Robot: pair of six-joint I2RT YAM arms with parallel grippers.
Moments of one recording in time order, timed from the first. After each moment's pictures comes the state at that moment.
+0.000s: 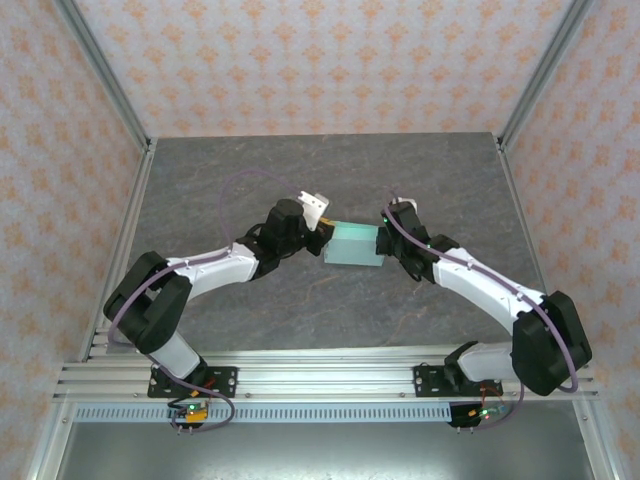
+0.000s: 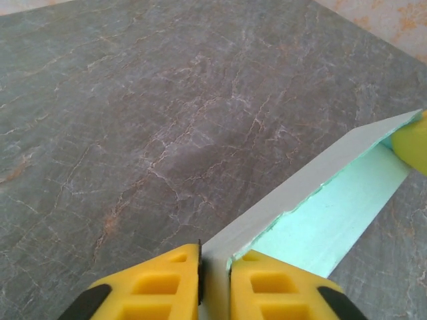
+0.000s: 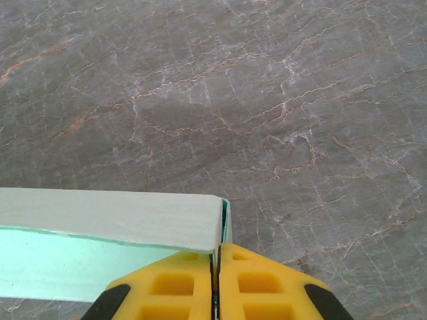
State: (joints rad) left arm -0.61 1.61 0.89 0.22 0.12 -0.12; right arm 0.55 1.30 0.83 -0.38 0.26 0.49
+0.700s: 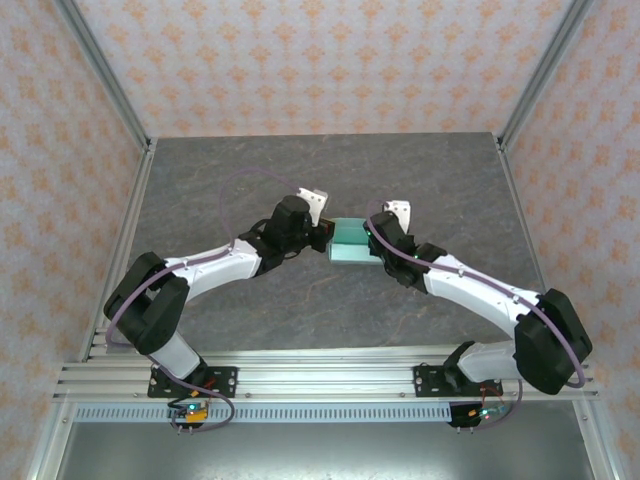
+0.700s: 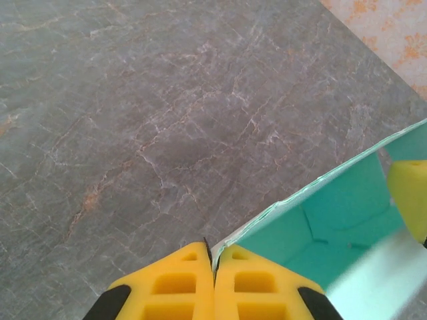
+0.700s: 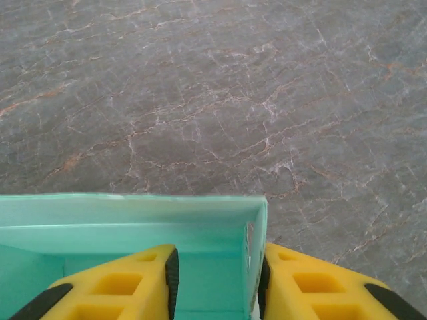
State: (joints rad) left arm -0.64 1.61 0.95 0.12 0.08 -0.31; right arm 0.70 1.30 0.81 -0.32 0.53 0.57
